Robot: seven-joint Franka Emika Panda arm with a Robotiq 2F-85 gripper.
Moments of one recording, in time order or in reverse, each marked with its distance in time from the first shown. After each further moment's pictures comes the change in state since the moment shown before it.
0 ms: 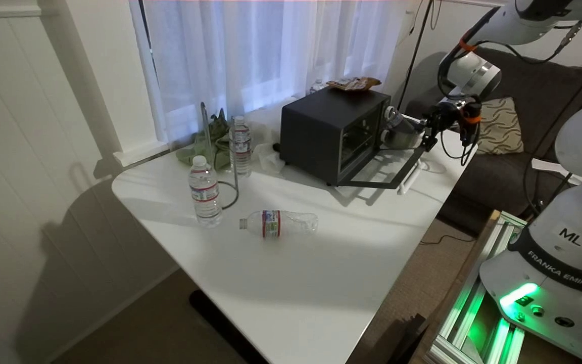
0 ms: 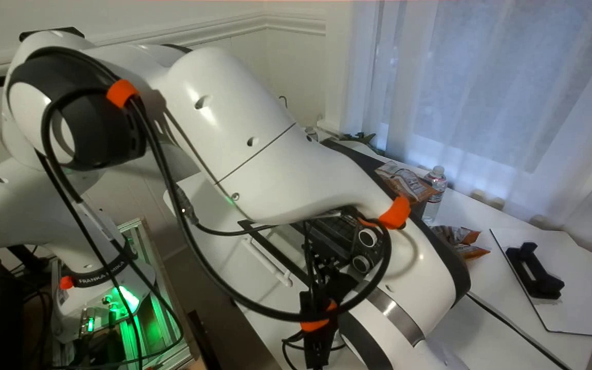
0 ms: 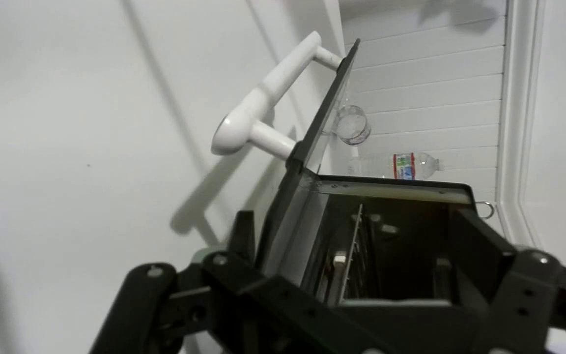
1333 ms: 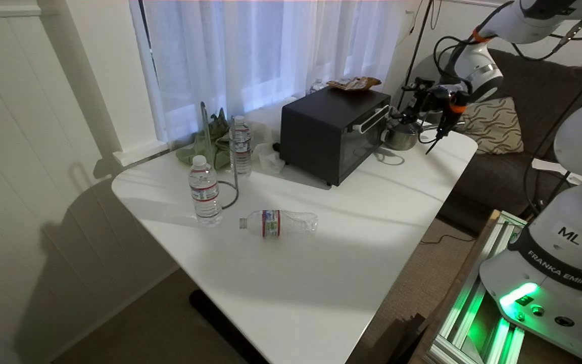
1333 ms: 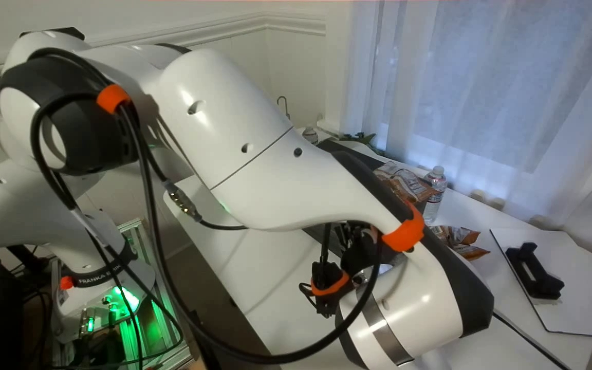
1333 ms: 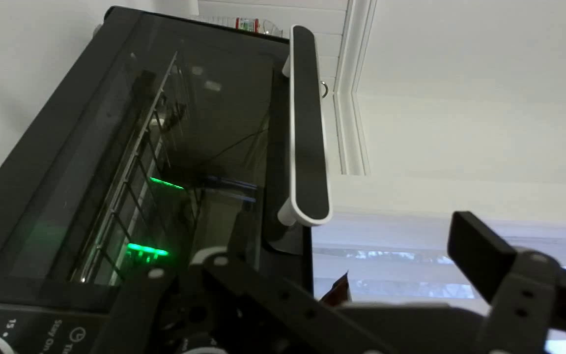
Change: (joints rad) arm -0.029 -0.005 0.027 -0.011 0.440 -0.168 -0.013
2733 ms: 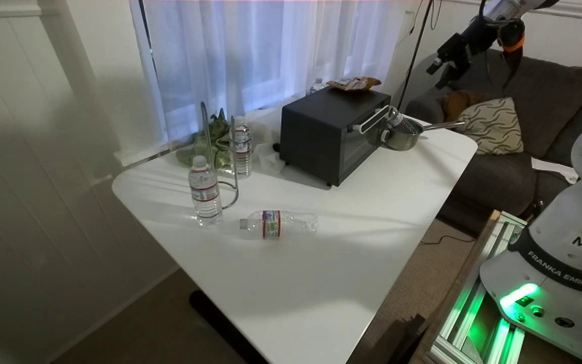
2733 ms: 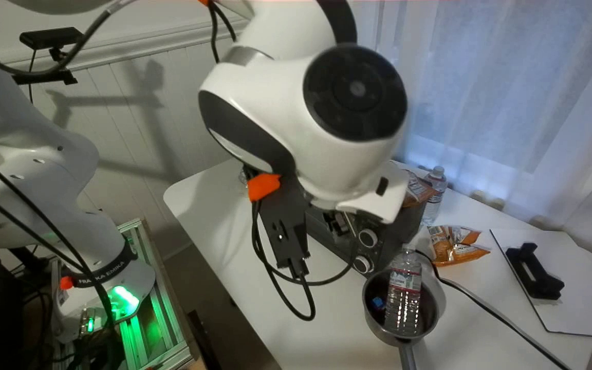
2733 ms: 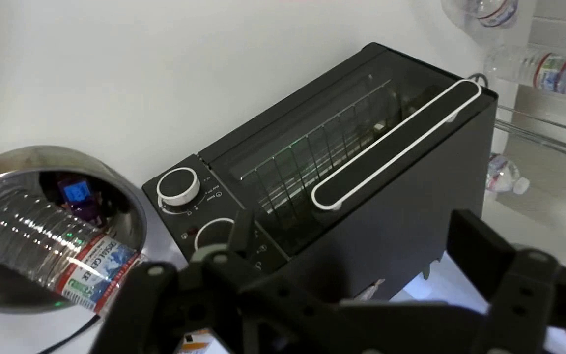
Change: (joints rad) arm 0.357 -0.845 -0.220 -0.531 -0.555 0.791 0.186
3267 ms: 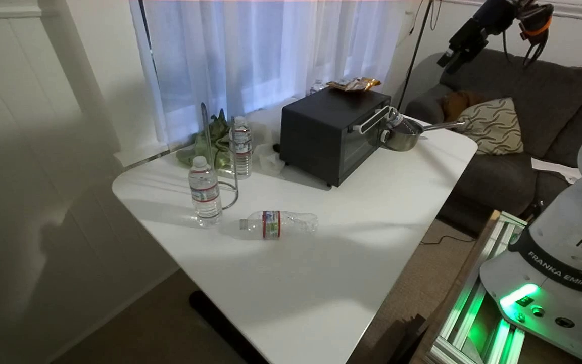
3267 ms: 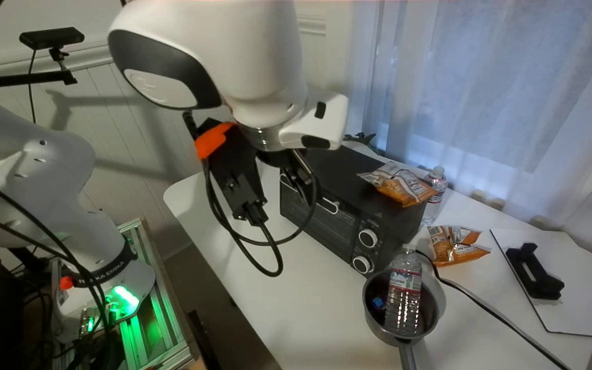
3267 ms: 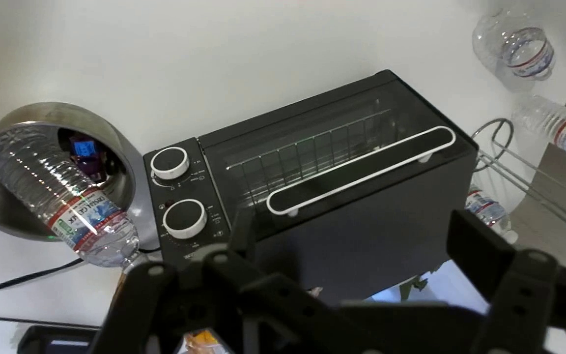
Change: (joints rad) arm 0.080 -0.383 0.028 -0.250 -0.236 0.156 0.074
